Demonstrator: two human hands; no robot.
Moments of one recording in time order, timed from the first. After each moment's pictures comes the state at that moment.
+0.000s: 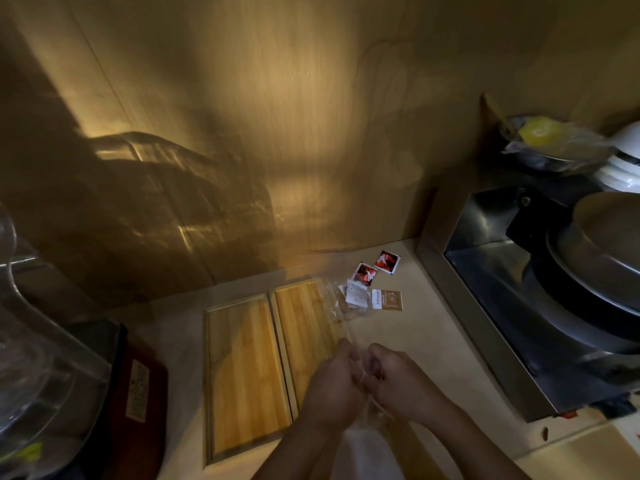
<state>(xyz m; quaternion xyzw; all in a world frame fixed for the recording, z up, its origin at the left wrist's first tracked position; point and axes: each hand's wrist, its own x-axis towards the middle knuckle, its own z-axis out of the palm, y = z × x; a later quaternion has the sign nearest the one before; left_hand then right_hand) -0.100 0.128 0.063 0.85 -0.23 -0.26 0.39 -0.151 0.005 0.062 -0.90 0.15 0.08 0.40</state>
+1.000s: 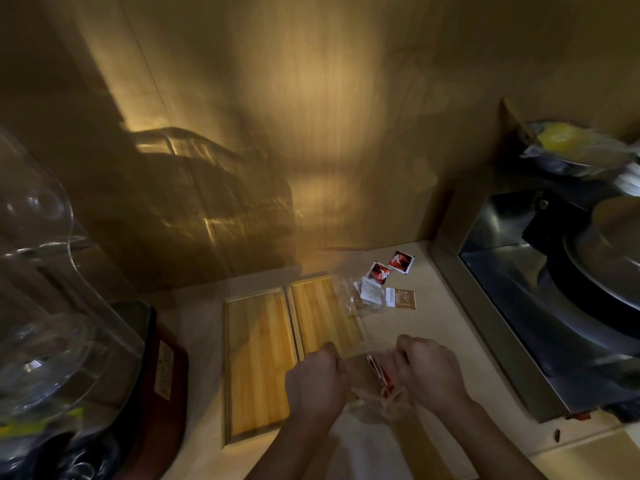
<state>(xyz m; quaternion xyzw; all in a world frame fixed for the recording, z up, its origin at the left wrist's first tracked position) -0.101 0.159 0.070 0.96 -0.17 -0.11 0.22 -0.157 0.012 0.078 -0.97 0.21 0.01 0.14</state>
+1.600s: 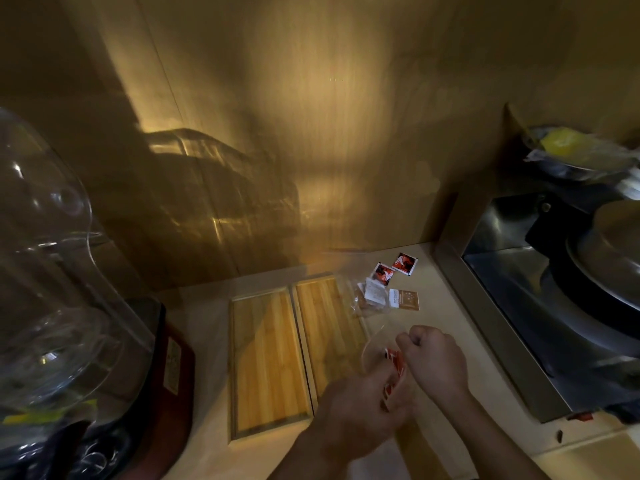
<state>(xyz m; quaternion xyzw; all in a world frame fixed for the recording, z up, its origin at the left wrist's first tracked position) -0.134 0.161 0.102 0.86 -0.37 -0.23 0.28 -0.151 0.017 0.086 -0.88 0.36 -0.08 0.30</state>
